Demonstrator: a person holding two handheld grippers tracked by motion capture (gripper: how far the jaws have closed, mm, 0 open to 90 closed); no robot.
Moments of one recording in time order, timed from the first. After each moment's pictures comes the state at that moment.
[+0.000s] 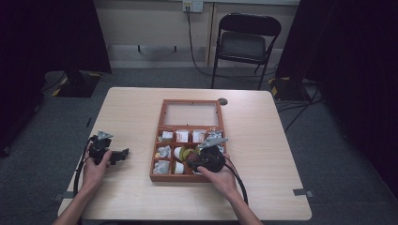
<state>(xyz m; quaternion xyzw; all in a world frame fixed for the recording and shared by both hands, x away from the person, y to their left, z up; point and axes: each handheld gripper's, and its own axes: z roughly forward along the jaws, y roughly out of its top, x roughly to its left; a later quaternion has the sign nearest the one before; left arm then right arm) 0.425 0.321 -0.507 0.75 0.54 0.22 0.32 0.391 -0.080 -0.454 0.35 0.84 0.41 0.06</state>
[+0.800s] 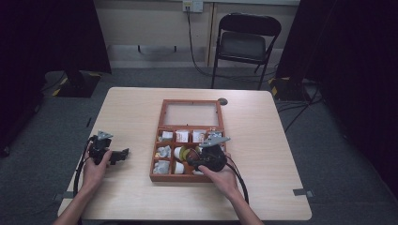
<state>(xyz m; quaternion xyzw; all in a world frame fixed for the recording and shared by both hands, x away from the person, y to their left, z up) 0.425 0.321 -0.507 0.75 0.54 0.22 0.32 0.389 -0.083 -0.446 0.34 0.84 0.42 0.07</state>
